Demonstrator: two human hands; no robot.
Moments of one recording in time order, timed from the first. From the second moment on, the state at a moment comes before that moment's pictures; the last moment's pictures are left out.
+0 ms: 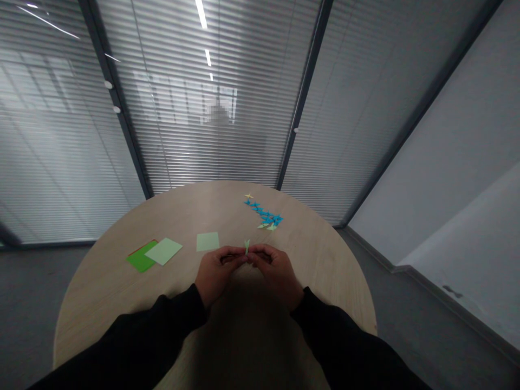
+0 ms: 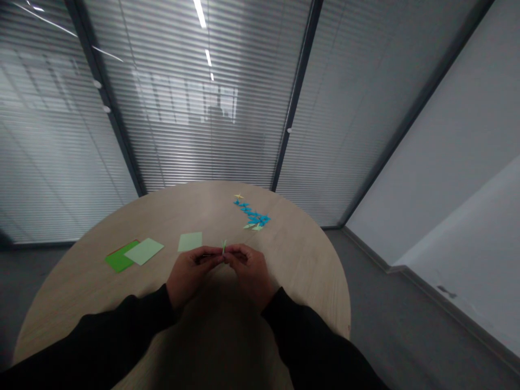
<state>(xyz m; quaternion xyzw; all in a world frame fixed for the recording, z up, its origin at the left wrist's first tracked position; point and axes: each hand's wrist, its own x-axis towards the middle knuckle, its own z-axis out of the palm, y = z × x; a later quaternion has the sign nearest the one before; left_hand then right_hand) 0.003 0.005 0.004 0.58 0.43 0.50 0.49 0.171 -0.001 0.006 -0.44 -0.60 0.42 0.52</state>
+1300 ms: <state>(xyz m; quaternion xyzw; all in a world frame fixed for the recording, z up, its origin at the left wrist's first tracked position) 0.015 -0.001 0.003 0.65 0.47 0.54 0.25 0.154 -0.015 0.009 -0.50 -0.67 0.08 0.54</state>
